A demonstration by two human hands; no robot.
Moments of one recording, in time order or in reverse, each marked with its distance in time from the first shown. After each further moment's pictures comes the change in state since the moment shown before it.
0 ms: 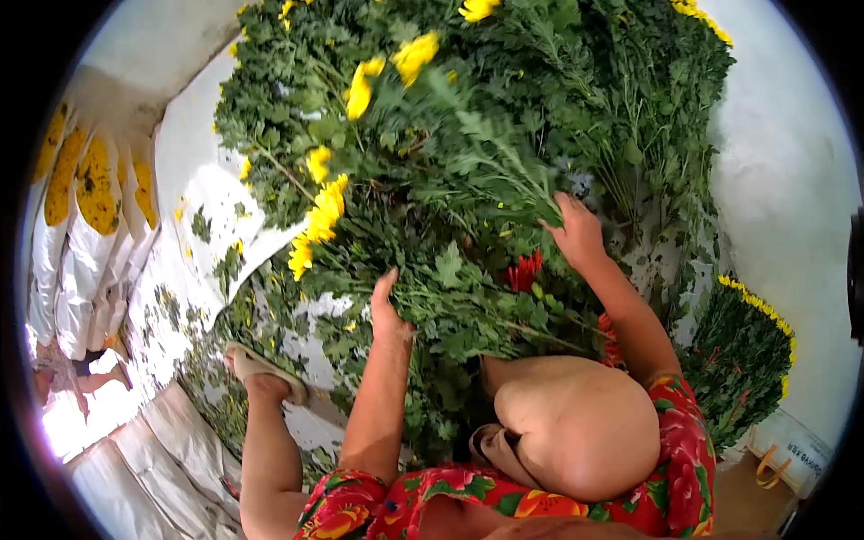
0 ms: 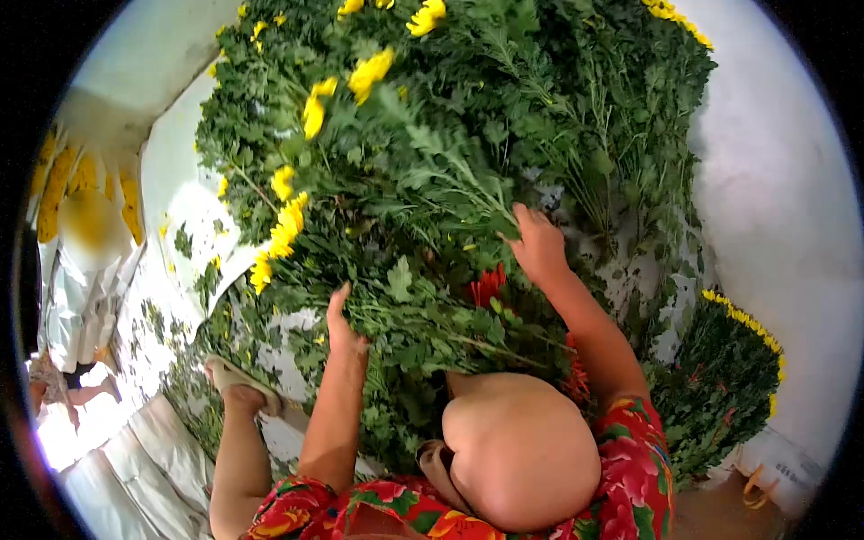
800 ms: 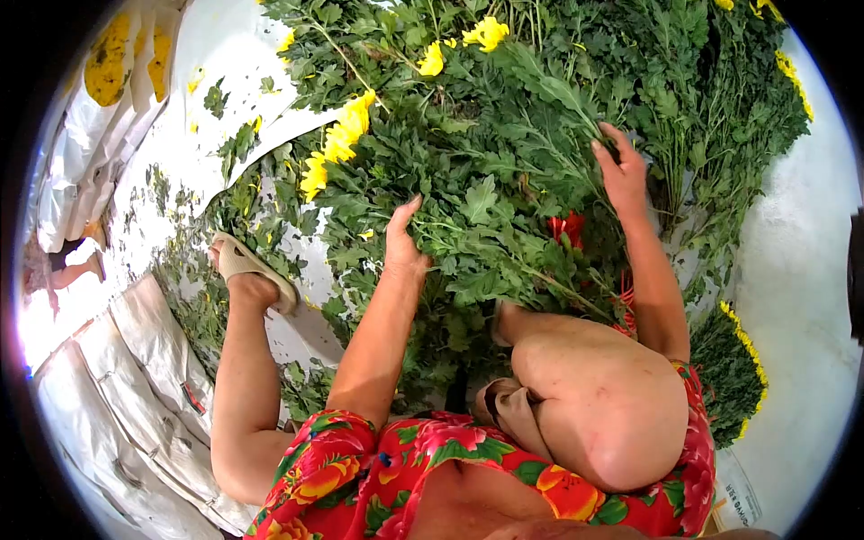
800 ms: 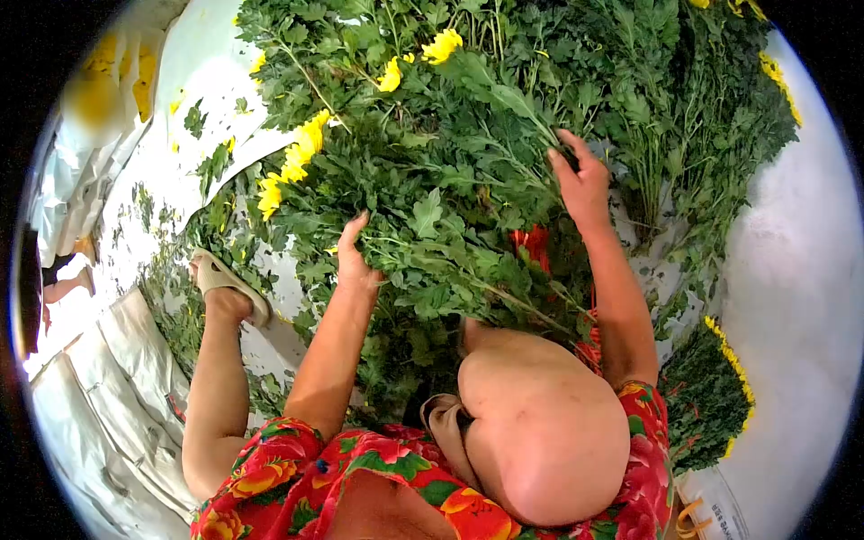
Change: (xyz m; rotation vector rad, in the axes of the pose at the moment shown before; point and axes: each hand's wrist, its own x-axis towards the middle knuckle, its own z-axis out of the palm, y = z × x) left_hand 0.004 0.009 -0.053 -0.163 0.054 -0.028; right_hand 0.056 -0.061 0.005 0.519 -0.048 0.091
